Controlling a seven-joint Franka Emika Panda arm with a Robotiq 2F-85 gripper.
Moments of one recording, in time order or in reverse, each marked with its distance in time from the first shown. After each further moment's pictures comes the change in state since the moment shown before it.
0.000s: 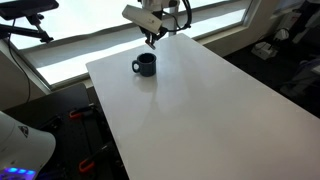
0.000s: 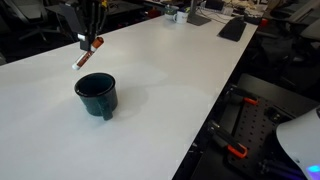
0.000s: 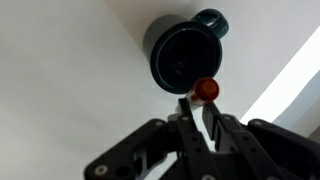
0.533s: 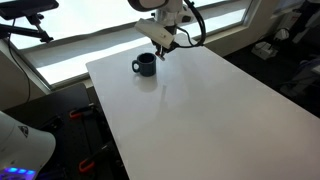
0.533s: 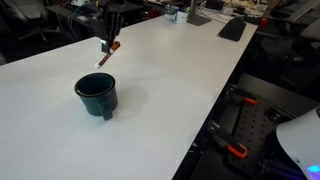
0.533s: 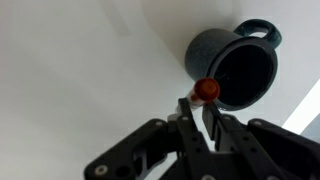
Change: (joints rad) arm -0.019 0.085 -0.088 0.034 -0.028 0.007 0.002
